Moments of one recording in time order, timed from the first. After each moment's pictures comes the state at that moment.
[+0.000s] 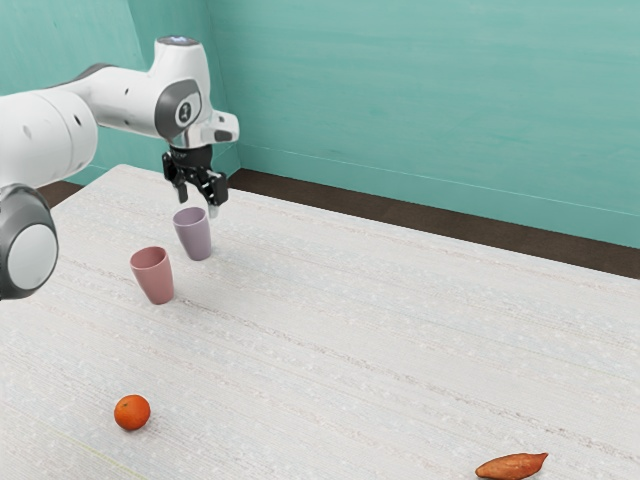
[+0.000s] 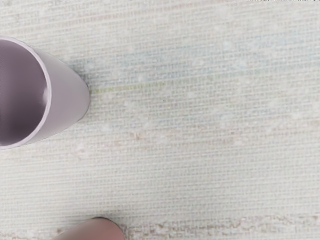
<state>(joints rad) 0.04 0.57 0.17 -1.29 0.05 1.85 0.29</state>
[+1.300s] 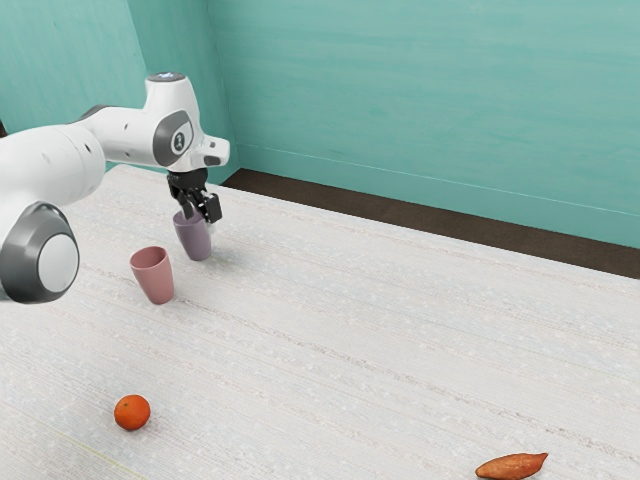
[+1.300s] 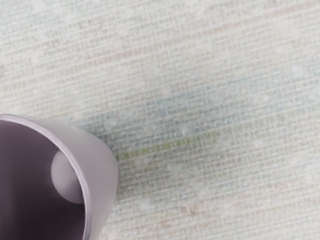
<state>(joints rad) 0.24 0.81 0.01 -1.08 0.06 1.94 0.49</state>
